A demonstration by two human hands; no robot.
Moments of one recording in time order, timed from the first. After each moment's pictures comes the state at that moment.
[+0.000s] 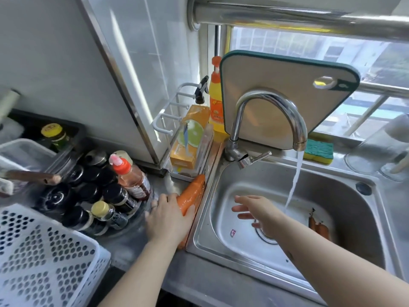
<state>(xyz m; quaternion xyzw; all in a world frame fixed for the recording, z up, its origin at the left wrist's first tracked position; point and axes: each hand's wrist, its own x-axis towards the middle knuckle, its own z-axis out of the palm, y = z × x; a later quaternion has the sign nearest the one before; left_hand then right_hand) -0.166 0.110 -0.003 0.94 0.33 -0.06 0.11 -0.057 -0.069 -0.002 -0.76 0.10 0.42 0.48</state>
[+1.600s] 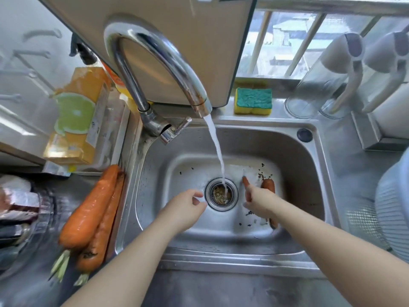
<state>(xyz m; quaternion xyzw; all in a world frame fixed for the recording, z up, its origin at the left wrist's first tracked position) -0.069 -0.026 -0.063 0.87 0.16 -0.32 0.34 -0.015 -0.223 -0.077 -0.89 -0.04 0.44 0.11</state>
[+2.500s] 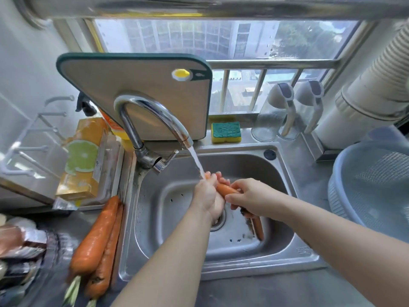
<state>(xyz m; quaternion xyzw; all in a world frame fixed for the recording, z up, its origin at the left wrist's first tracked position) -0.018 -0.105 -0.008 0.25 0.36 -0.14 0.89 -0.035 -0.218 0.061 -0.86 0.01 0.35 0.36</state>
